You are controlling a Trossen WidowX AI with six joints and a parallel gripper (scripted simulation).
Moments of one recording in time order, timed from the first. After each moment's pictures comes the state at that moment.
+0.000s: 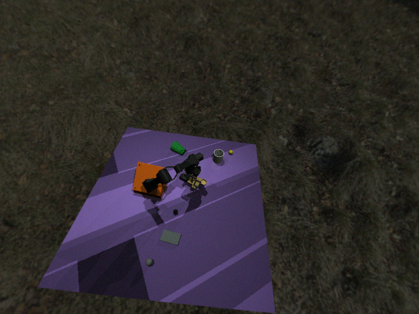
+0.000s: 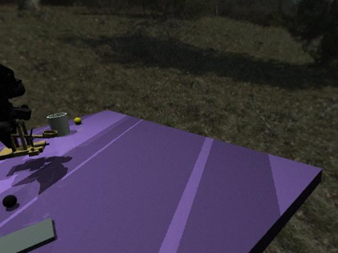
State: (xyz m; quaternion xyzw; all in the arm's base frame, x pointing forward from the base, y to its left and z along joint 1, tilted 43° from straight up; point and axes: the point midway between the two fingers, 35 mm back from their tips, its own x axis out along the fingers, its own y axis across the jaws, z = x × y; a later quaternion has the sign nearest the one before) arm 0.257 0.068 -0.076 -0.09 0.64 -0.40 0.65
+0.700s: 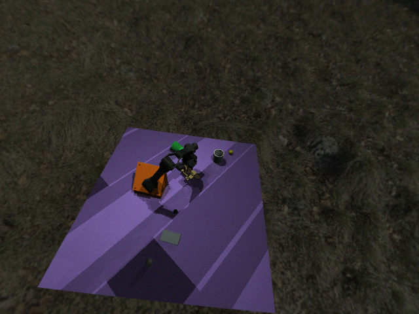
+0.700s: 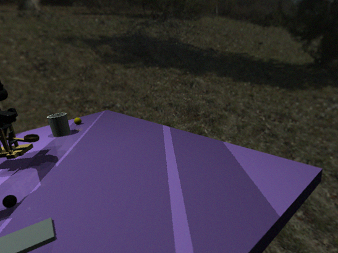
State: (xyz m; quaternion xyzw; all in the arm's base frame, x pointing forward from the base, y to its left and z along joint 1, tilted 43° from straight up) arm 0.224 0.131 -0.140 0.01 0.56 -0.50 0.66
